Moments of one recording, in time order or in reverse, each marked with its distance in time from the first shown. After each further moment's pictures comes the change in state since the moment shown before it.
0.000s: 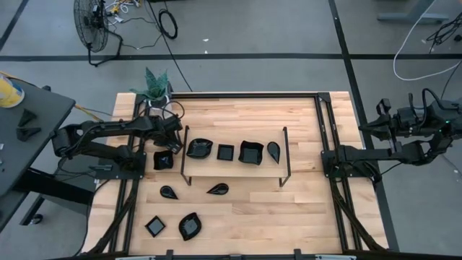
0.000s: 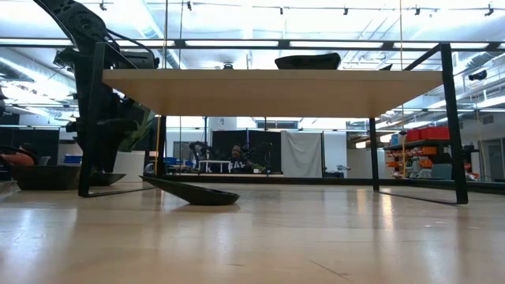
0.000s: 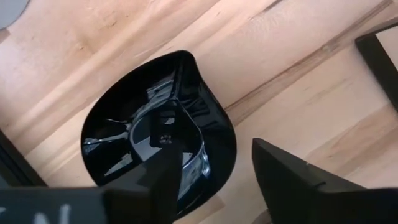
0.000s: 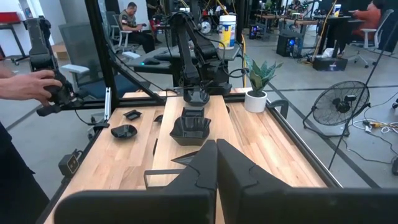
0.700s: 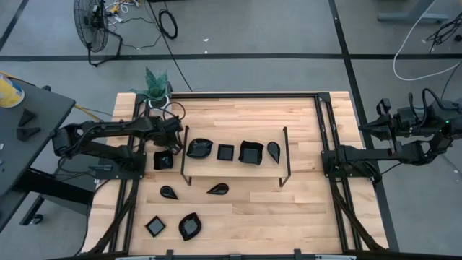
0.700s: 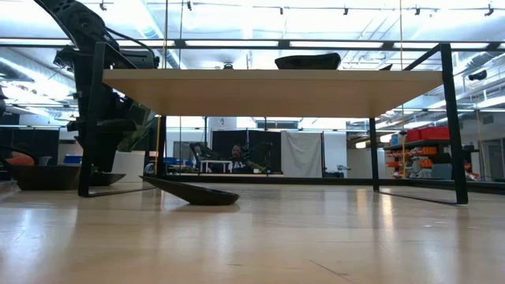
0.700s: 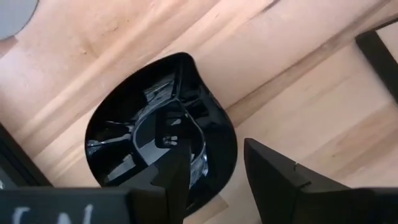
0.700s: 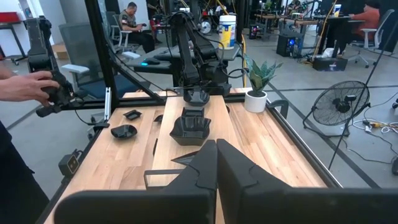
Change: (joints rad) left arm -0.027 0.003 0.000 -0.002 -0.027 0.004; right arm 0.000 0.000 0.000 0.000 0.000 0.000
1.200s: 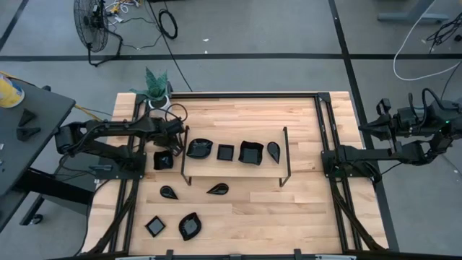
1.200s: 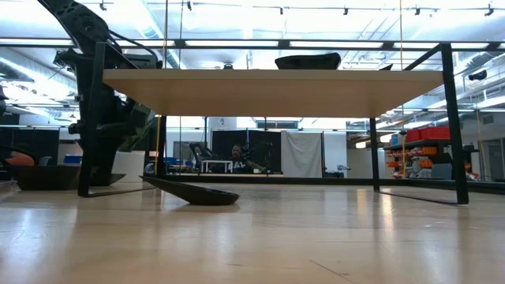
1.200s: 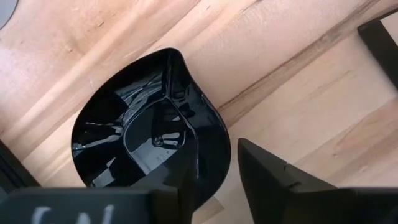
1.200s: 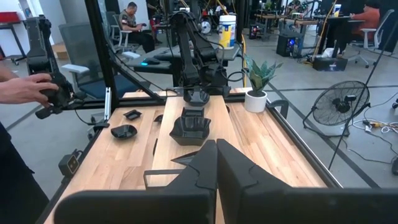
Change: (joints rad) left arm -0.018 0.042 0.001 0.017 0.003 -0.004; right arm 0.000 0.000 0.000 0.000 0.000 0.000
